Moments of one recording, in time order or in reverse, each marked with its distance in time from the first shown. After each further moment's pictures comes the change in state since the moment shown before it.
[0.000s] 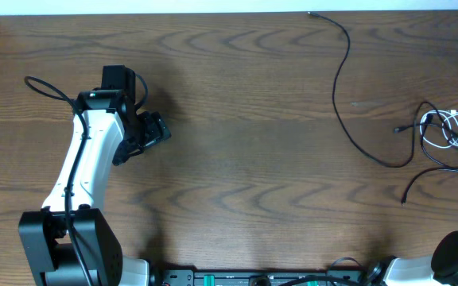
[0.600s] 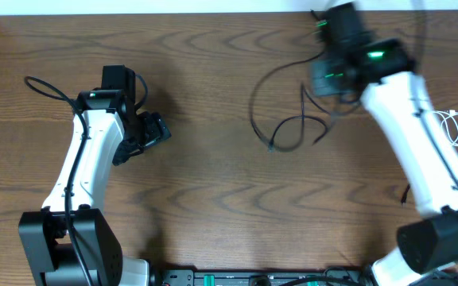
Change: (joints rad) left arm 0.000 0.000 0.000 0.000 0.000 0.000; right arm 0.825 0.129 0.000 -0.129 -0.074 -0.061
